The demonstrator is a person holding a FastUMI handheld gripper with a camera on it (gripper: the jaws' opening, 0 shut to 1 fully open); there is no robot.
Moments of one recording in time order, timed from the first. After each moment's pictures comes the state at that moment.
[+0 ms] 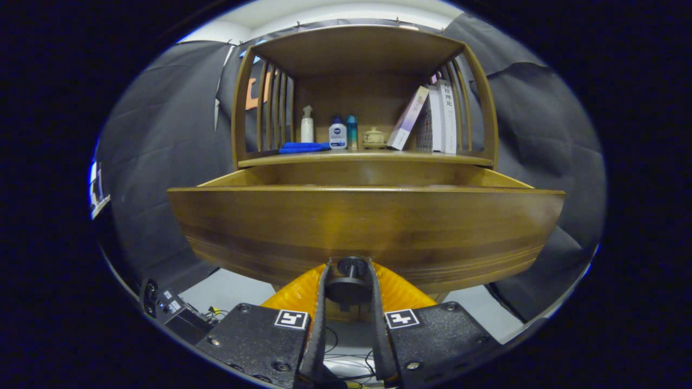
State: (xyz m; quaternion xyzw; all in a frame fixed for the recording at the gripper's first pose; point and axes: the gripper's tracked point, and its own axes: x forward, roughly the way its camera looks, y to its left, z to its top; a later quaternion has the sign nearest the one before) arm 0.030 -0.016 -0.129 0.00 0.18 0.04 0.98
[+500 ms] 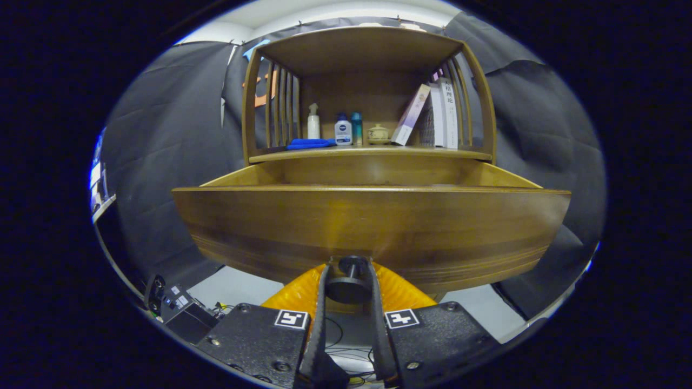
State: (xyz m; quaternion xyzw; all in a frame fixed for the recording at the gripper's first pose) arm 0.007 -0.012 -0.131 0.00 0.19 0.05 0.98
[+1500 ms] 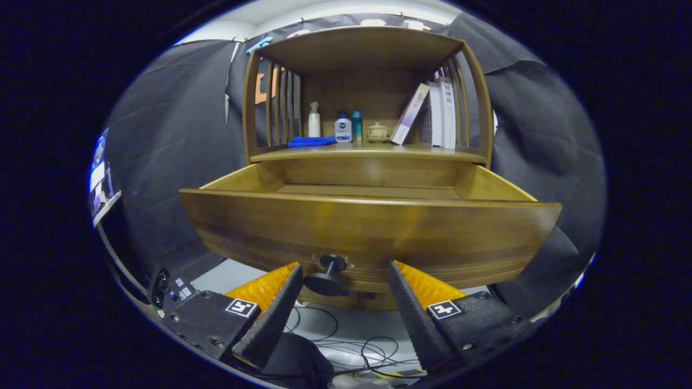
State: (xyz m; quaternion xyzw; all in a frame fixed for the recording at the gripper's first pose) arm -0.012 -0.040 -0.100 0.00 0.20 0.07 0.98
